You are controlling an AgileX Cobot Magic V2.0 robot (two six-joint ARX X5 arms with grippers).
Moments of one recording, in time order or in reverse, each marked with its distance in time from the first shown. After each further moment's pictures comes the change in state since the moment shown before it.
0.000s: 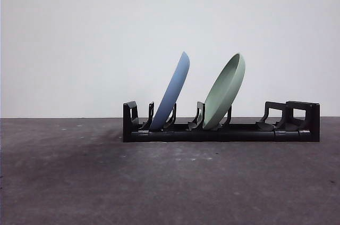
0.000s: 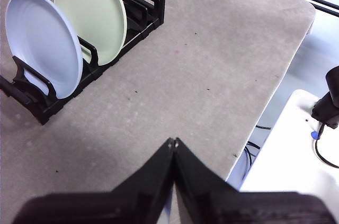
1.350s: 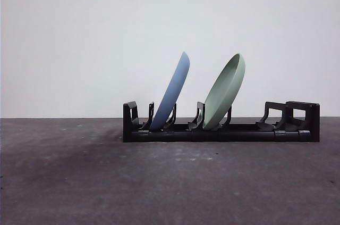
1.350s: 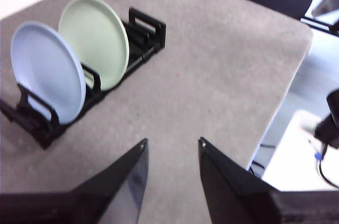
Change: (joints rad) left arm 0.000 0.014 0.000 0.074 0.000 0.000; right arm 0.000 0.000 0.000 0.013 -0.098 0.028
